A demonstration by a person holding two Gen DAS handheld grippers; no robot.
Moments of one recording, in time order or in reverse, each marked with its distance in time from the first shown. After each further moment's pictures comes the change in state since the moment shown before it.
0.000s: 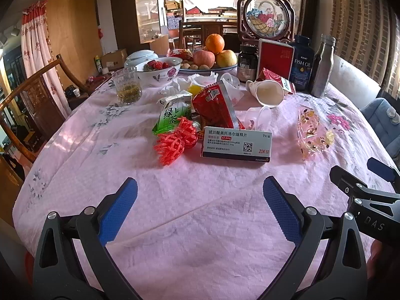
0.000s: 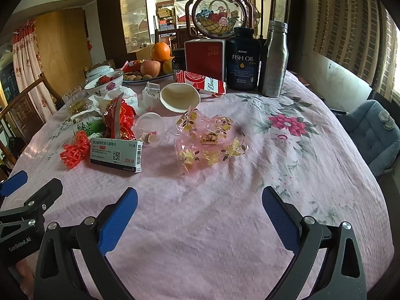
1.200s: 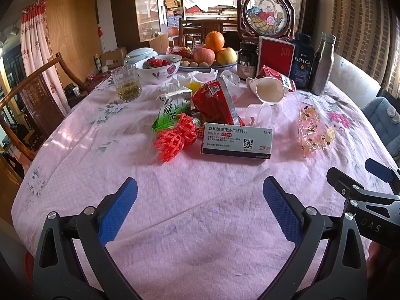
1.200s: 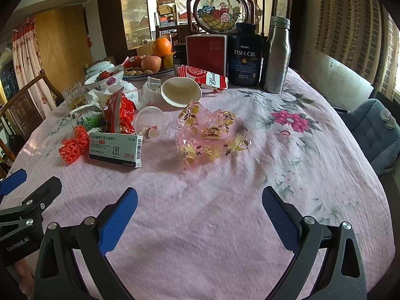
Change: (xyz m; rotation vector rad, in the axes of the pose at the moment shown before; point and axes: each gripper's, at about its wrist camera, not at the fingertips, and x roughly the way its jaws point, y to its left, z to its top) left arm 0.002 0.000 -0.004 0.000 0.007 -0.001; right arm 0.004 0.001 -0.004 -0.004 0.013 -0.001
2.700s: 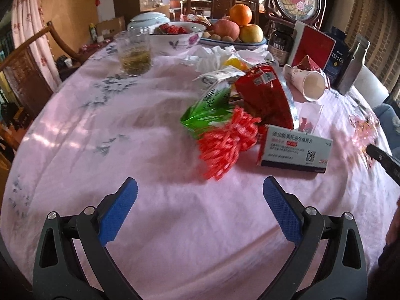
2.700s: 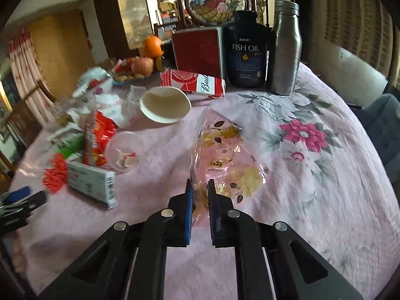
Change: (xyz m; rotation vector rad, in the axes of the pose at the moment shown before) left arm 0.078 0.074 0.030 -0.066 0.176 -0.071; right arm 0.051 -0.036 0.045 0.043 0.039 0.100
